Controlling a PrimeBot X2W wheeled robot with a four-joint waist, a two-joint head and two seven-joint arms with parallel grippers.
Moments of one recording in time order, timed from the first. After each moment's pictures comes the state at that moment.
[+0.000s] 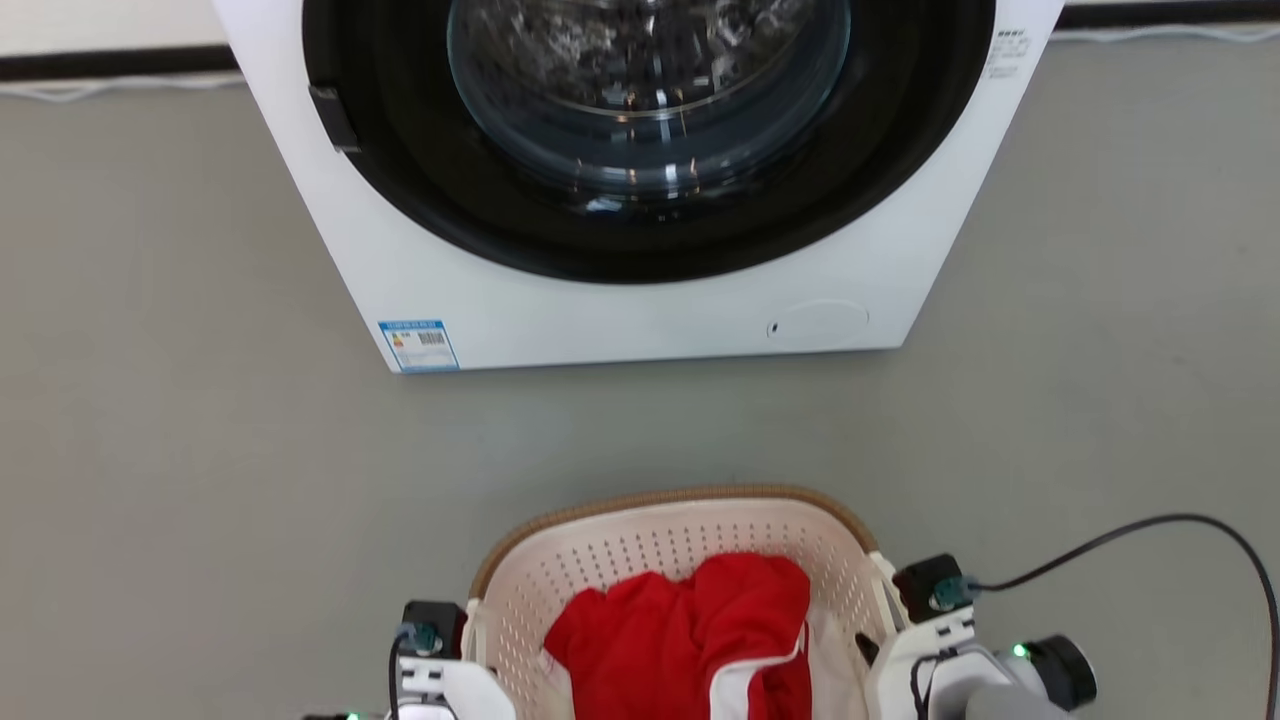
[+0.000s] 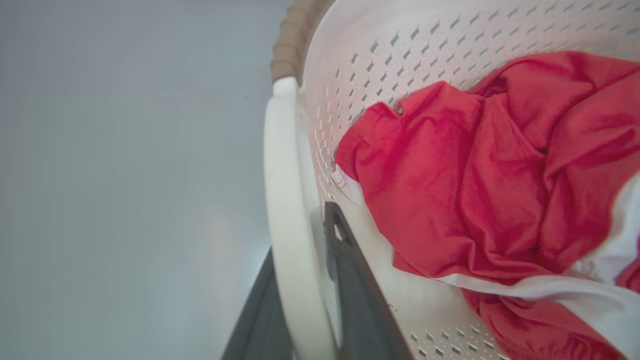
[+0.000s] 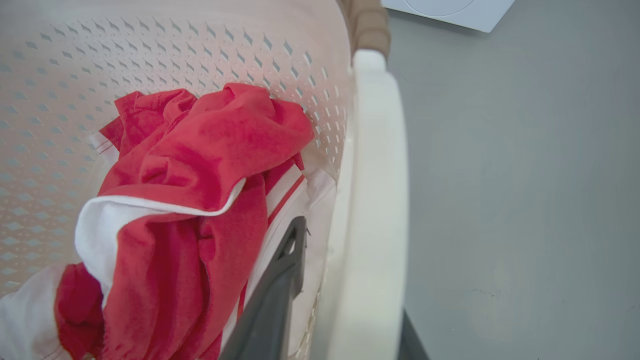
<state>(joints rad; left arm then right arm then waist) -0.47 0.04 -0.96 1.25 -0.93 0.03 -0.16 -0.48 -0.08 0.71 1.18 0.52 0.11 0.00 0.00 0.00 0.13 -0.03</state>
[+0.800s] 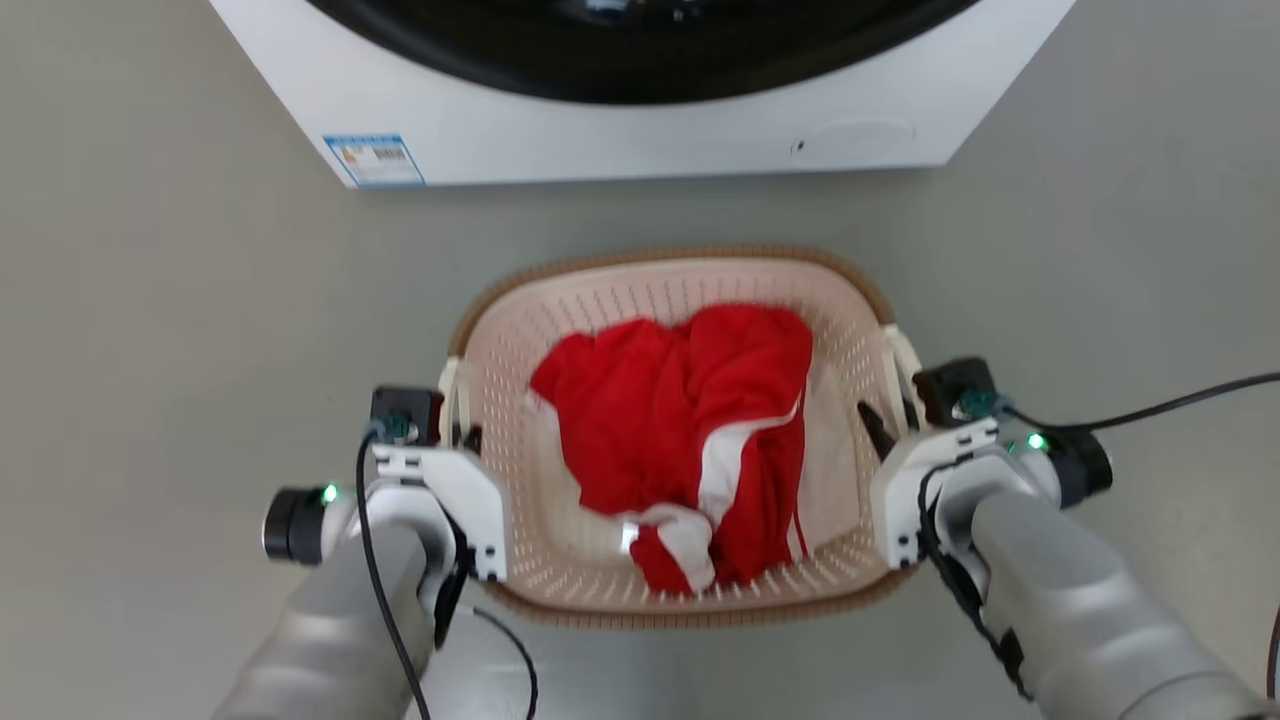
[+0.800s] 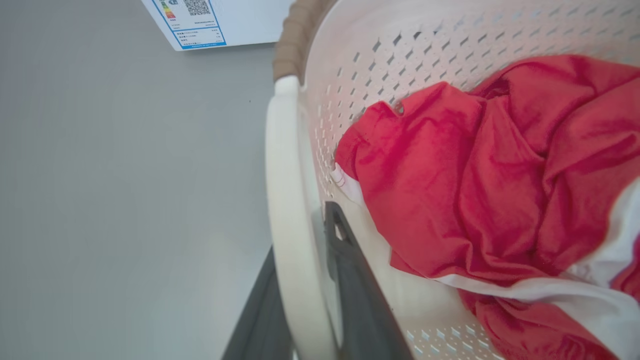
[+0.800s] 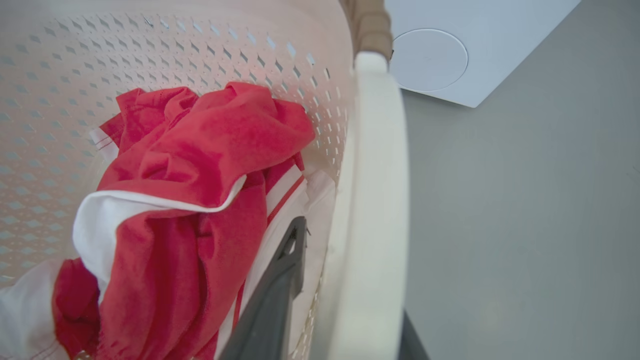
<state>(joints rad) -0.78 0.06 -0.94 1.27 -0.92 0.03 -0.24 -0.78 -0.08 0.65 1.24 0.45 0.11 -0.15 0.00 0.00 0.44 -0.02</state>
